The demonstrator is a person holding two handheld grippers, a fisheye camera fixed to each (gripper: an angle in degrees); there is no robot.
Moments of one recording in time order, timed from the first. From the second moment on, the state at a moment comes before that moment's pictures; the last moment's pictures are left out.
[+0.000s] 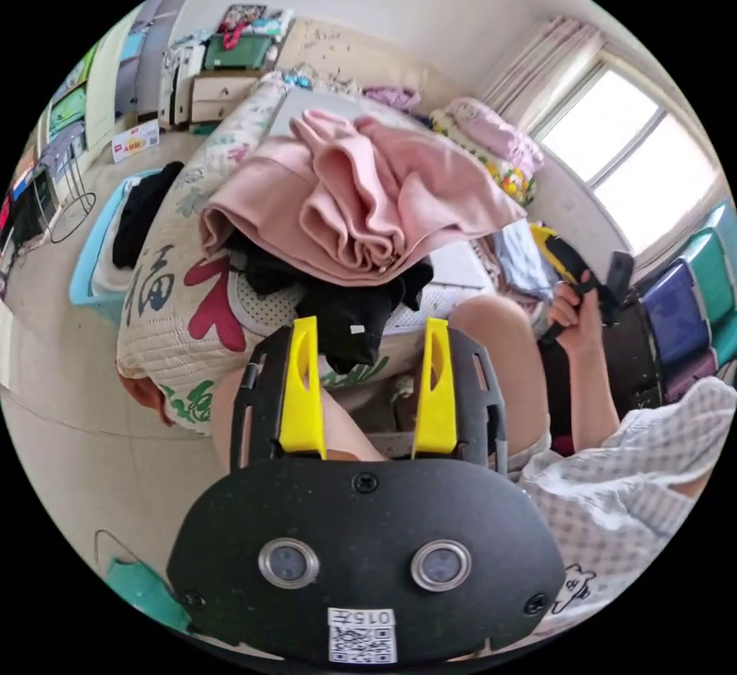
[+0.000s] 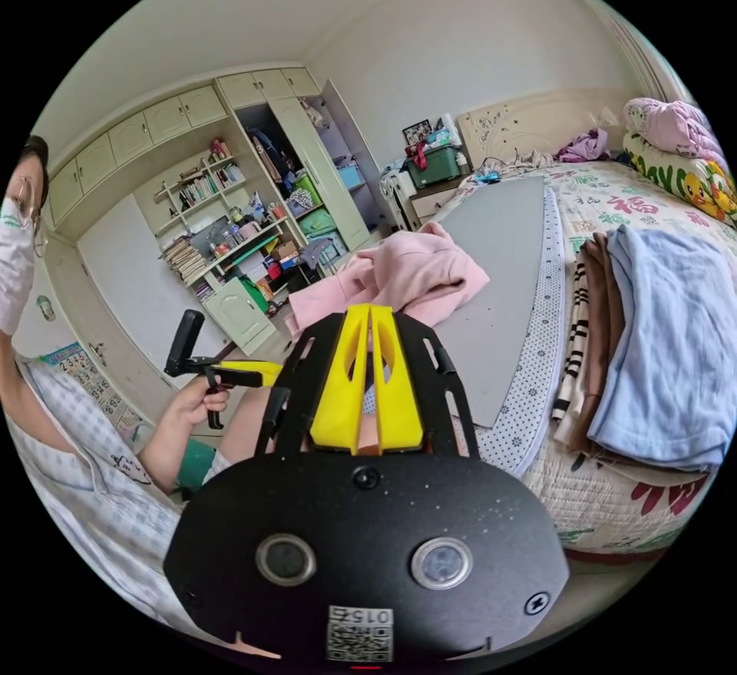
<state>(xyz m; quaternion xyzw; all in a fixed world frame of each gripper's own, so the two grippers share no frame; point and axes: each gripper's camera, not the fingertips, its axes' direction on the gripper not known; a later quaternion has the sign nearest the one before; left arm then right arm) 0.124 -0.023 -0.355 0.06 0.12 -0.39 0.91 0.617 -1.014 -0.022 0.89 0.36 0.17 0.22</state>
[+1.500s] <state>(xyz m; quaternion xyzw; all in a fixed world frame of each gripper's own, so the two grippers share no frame) 0.161 0.128 -0.607 0.50 0.46 -0.18 0.71 0.415 -0.998 0.134 0.79 0.56 0.21 -0.11</state>
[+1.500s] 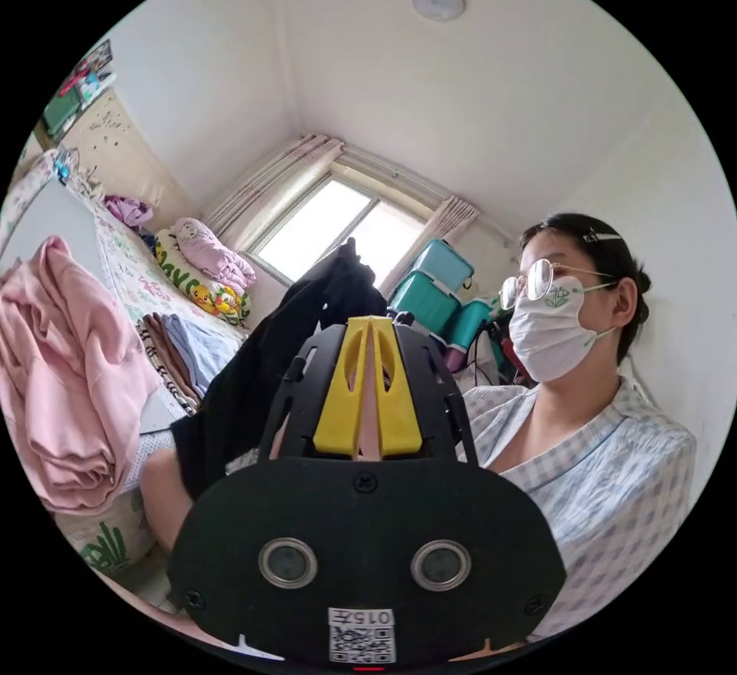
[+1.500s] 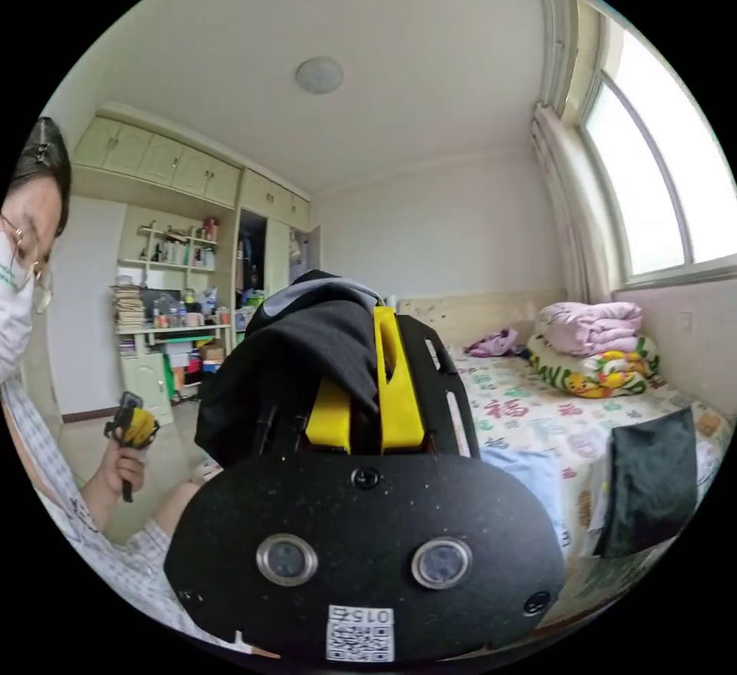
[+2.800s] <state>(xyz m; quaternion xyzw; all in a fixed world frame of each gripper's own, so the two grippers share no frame) 0.092 0.121 -0.472 0.23 0.15 -0.46 0.84 0.634 -0.799 -0.027 0.67 0.51 0.39 0.38</state>
